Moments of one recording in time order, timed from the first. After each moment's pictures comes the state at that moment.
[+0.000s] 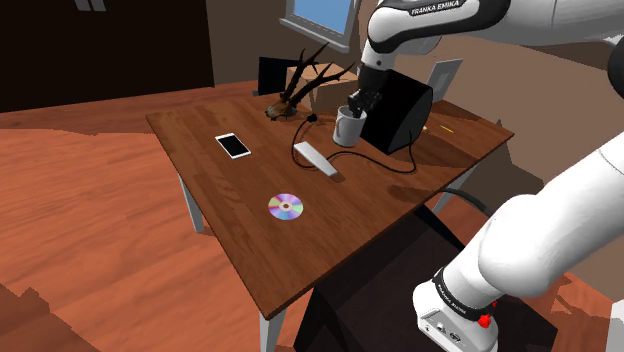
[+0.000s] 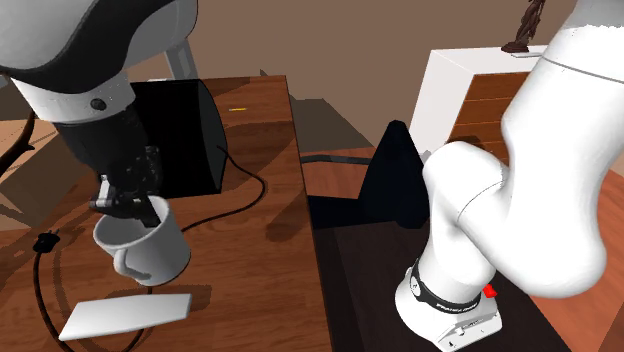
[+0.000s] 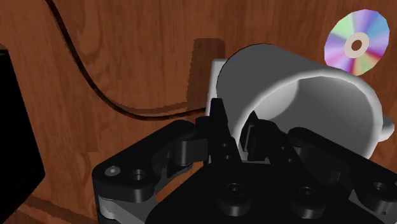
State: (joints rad) arm 0.11 -0.15 -0.26 -2.10 0.02 1.93 -0.09
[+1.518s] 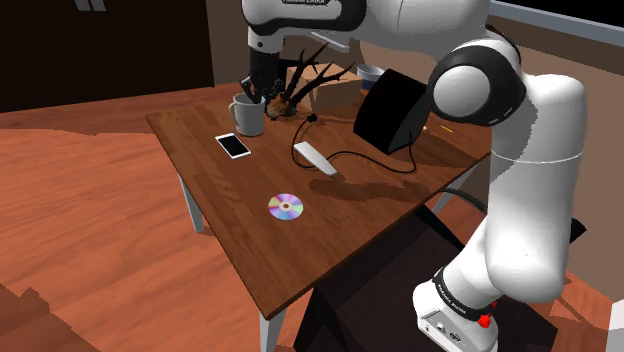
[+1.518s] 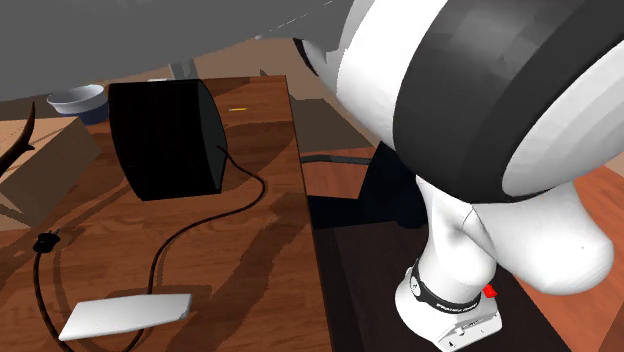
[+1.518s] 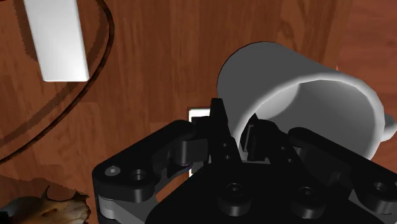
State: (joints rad) arm 0.30 0.49 -0.08 -1.26 0.11 1.74 0.26
